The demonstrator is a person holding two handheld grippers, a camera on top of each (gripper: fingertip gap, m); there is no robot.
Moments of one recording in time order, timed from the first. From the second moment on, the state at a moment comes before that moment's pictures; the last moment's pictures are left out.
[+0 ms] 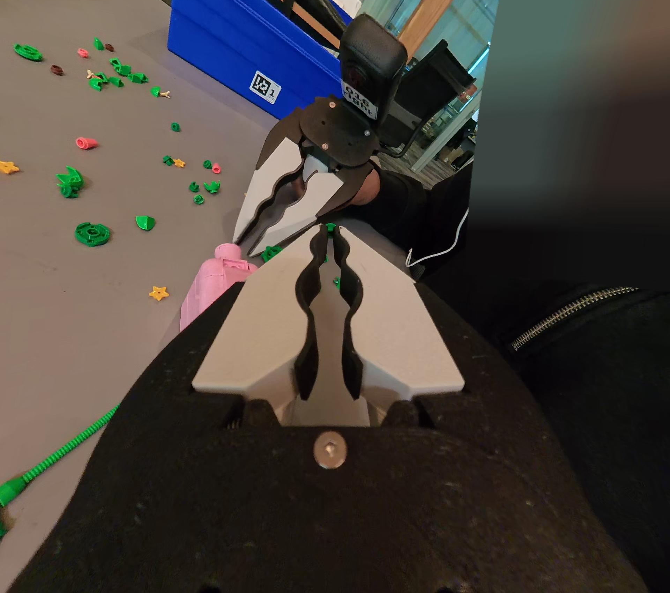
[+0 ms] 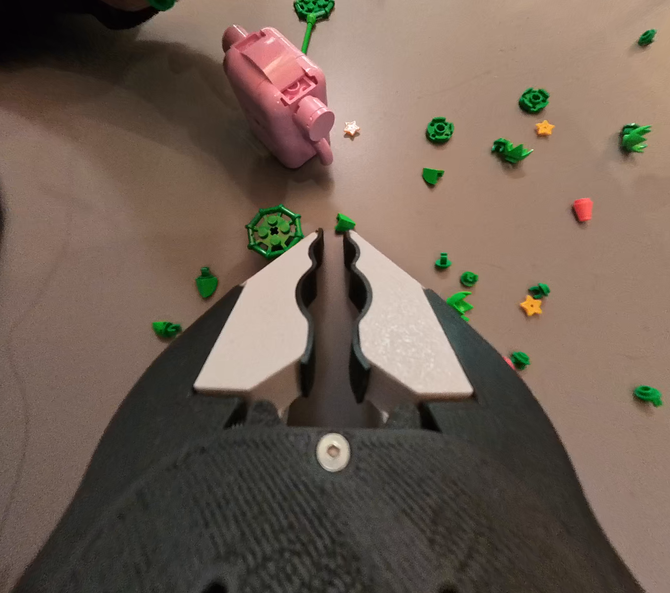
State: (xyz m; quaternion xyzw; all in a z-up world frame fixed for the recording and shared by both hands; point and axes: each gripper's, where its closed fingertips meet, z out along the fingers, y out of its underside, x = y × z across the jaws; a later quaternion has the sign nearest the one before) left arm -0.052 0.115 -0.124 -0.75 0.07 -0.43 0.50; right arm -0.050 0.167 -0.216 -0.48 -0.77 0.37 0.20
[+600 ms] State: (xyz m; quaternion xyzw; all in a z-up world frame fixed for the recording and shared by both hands) left arm -0.051 0.116 -0.125 -0.74 0.07 -0.44 0.50; right arm -0.056 0.167 -0.217 -0.35 -0.84 0.39 0.14
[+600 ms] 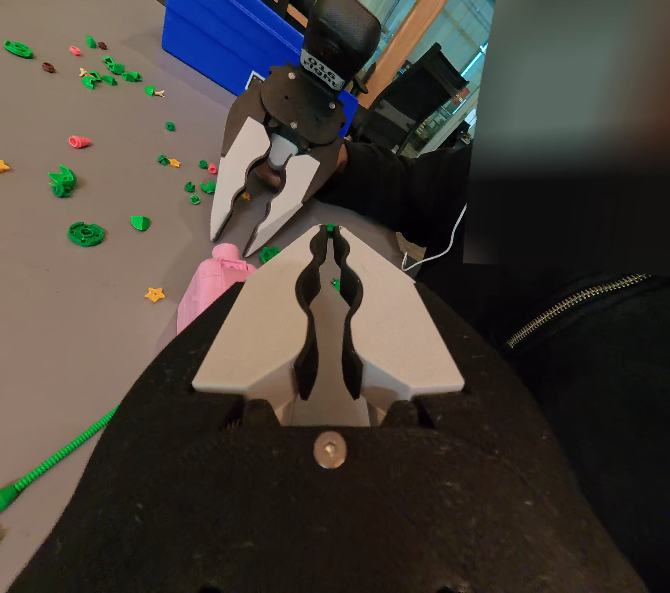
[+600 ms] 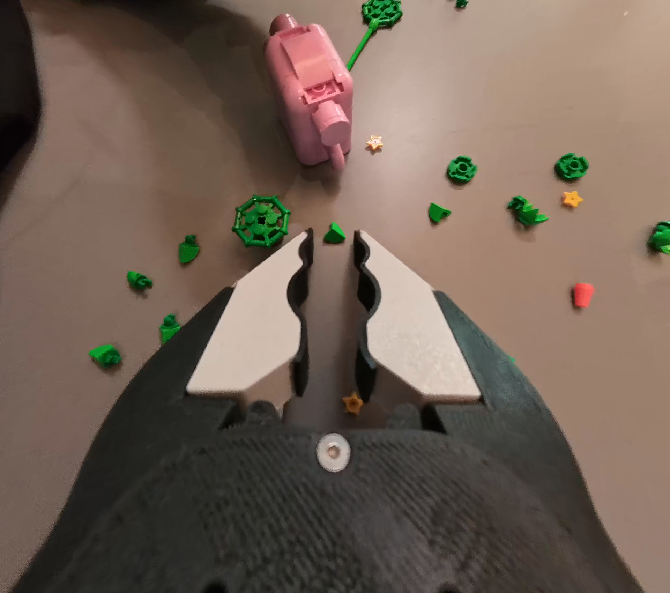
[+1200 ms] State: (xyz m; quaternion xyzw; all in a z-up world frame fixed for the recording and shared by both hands) left arm -0.050 0.116 -0.127 -0.74 0.07 -0.44 0.50; right arm -0.056 0.168 -0.217 -0.35 -0.84 0.39 0.16
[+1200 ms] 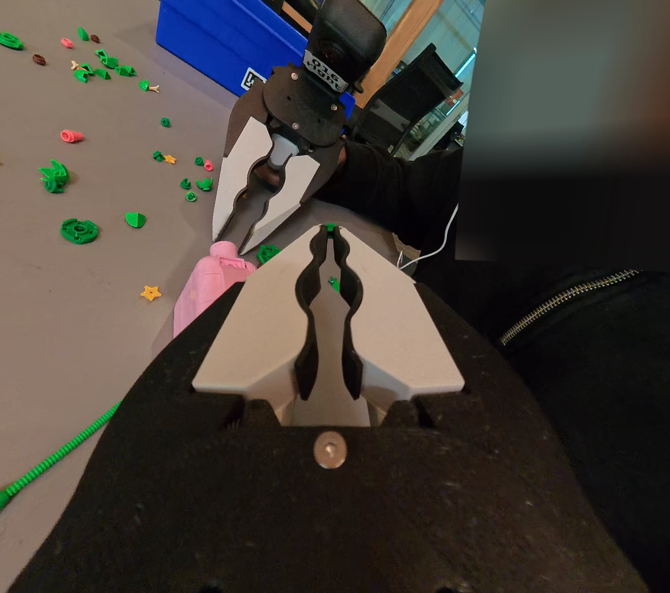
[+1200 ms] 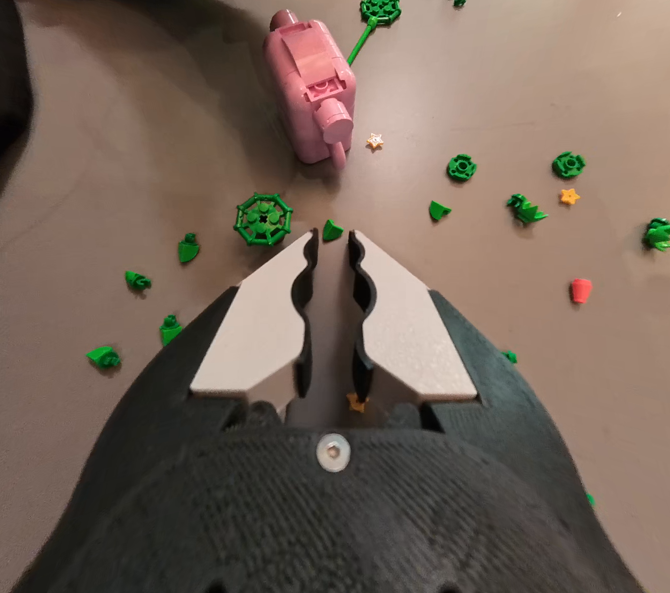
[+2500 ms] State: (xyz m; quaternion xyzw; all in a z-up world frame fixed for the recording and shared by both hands) left arm -0.052 0.116 -0.127 -0.74 0.07 -0.44 0.50; right arm -0.062 0.175 -0.219 -0.50 -0.77 0.34 0.21
